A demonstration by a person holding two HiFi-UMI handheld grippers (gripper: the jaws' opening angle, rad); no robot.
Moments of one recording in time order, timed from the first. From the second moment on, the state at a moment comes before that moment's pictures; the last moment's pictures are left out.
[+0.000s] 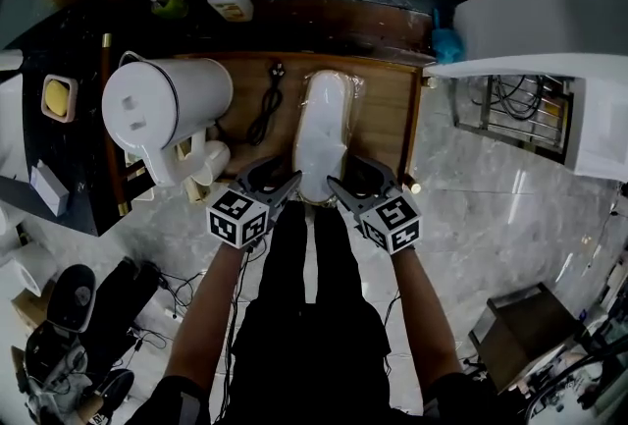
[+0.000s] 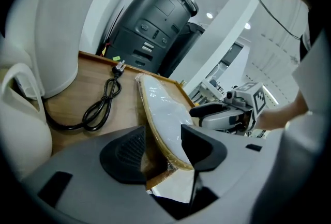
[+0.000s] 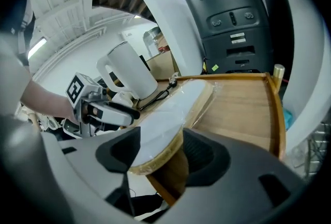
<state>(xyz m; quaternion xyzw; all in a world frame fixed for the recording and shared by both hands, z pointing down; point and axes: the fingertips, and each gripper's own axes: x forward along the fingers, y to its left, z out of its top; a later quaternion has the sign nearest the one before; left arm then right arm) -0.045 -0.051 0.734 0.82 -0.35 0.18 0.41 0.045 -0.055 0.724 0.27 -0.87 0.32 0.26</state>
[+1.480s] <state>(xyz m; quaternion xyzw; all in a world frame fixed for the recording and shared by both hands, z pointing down) -0.025 -0.056 0.761 0.78 -0.30 0.23 0.50 0.037 -0.062 0.755 0.28 -0.82 0.41 0.28</state>
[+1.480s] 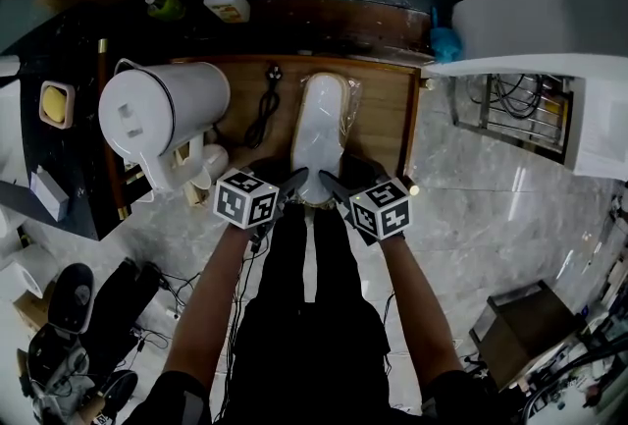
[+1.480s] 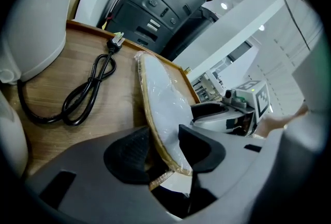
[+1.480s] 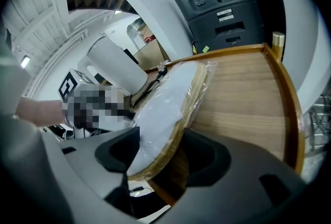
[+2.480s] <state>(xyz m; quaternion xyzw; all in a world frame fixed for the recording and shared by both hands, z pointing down) -0.045 -0.056 0.601 0.82 -0.35 0.08 0.44 0.020 -0.067 0.591 0.31 -0.86 0.34 0.19</state>
